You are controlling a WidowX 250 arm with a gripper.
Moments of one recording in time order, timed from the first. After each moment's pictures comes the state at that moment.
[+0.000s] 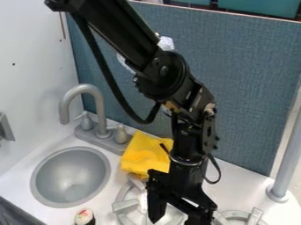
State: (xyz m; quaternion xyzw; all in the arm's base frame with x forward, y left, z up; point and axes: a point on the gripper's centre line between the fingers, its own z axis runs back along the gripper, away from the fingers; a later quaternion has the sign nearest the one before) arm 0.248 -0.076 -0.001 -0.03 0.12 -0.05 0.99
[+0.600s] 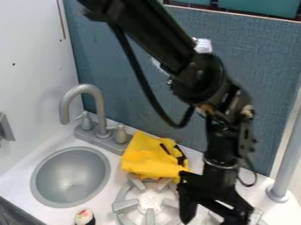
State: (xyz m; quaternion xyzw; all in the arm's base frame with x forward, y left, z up) arm 0.266 -0.123 0.004 -0.04 0.09 -0.06 0.99
